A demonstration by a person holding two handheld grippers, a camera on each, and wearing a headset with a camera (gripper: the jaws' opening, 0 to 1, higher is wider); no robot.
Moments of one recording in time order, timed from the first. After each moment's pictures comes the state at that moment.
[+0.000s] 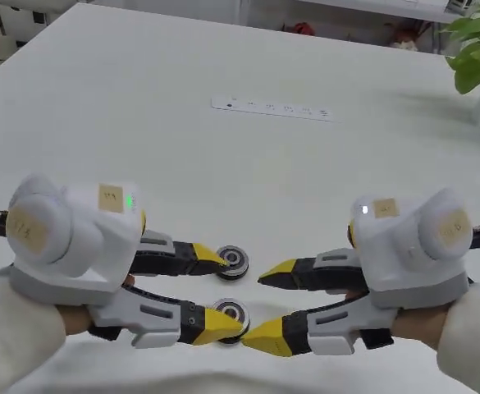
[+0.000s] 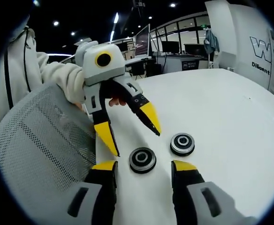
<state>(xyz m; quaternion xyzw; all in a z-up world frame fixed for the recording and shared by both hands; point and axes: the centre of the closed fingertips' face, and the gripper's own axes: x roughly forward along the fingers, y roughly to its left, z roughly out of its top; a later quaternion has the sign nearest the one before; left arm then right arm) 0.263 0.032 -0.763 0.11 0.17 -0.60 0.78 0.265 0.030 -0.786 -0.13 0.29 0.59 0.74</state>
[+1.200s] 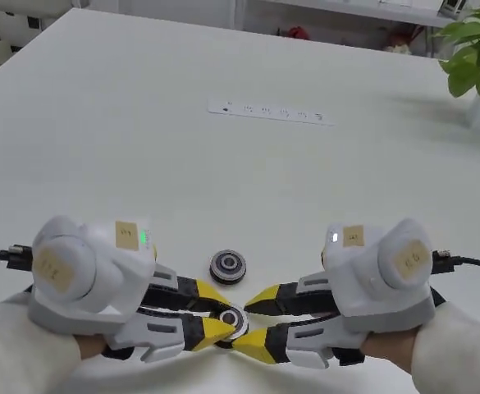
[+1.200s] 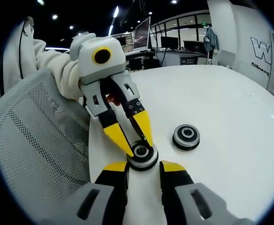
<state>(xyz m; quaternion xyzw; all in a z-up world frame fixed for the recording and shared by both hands) 0.264 0.031 -0.794 0.13 0.18 -0.59 0.77 0.263 0.034 -0.810 -0.16 0.29 0.58 0.74</state>
